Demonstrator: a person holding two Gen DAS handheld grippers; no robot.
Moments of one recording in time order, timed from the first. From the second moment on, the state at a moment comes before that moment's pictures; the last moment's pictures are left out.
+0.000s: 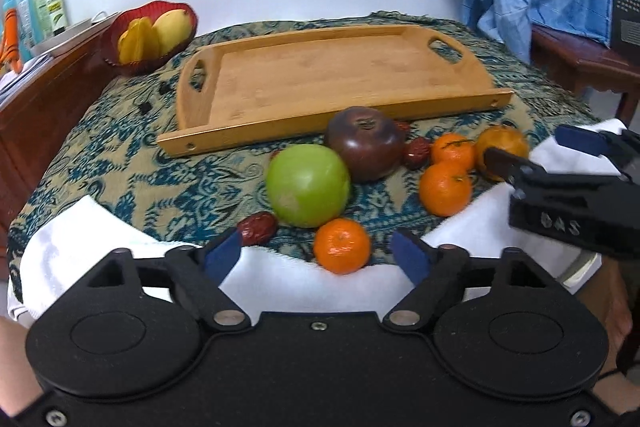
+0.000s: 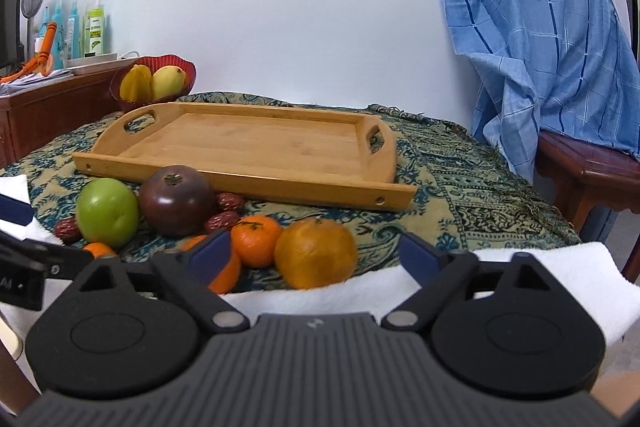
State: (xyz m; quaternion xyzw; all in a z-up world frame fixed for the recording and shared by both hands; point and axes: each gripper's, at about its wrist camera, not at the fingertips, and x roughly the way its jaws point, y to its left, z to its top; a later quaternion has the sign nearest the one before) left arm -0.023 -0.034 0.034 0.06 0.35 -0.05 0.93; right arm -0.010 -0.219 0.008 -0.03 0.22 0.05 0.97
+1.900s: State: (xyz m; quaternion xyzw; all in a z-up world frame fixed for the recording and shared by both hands) left arm -0.010 -0.031 0.058 0.02 0.32 -0.08 0.94; right arm 0.021 -0.224 0.017 0.09 0.20 0.07 0.97
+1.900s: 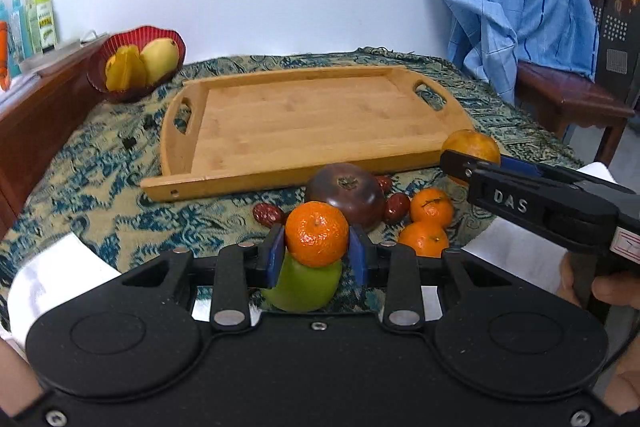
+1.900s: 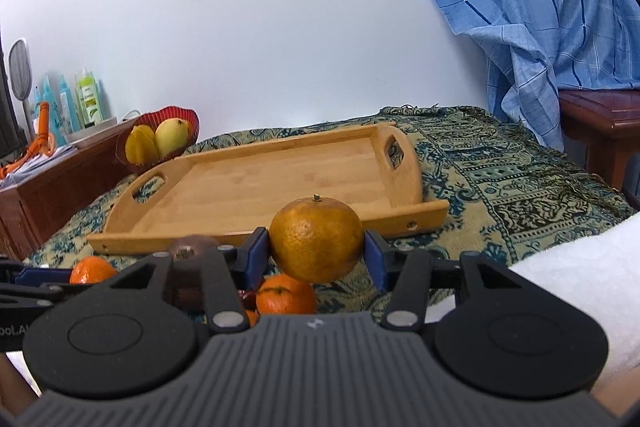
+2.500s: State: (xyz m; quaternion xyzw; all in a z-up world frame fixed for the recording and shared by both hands) left arm -0.016 -0.018 0.059 0.02 0.32 -0.07 0.94; right arm 0.025 -0.219 0.020 0.08 0.22 0.06 0.97
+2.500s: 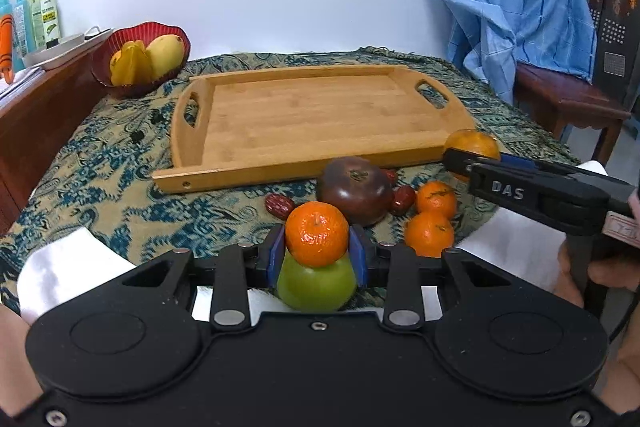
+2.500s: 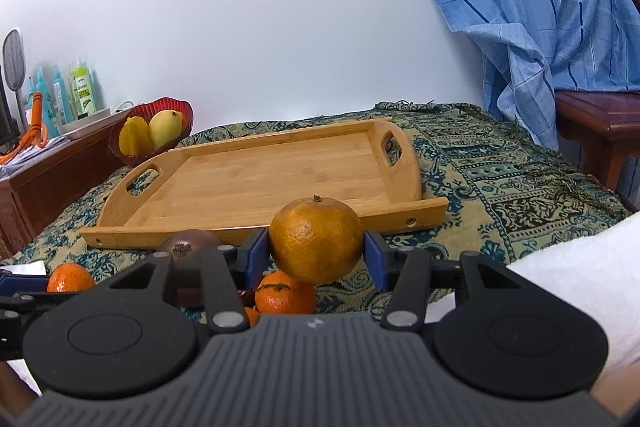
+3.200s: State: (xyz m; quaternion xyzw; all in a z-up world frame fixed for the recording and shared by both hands) left arm 0.119 -0.007 0.103 -0.05 0.32 -0.08 0.94; right arm 0.126 -0.226 0.072 0.08 0.19 0.06 0.98
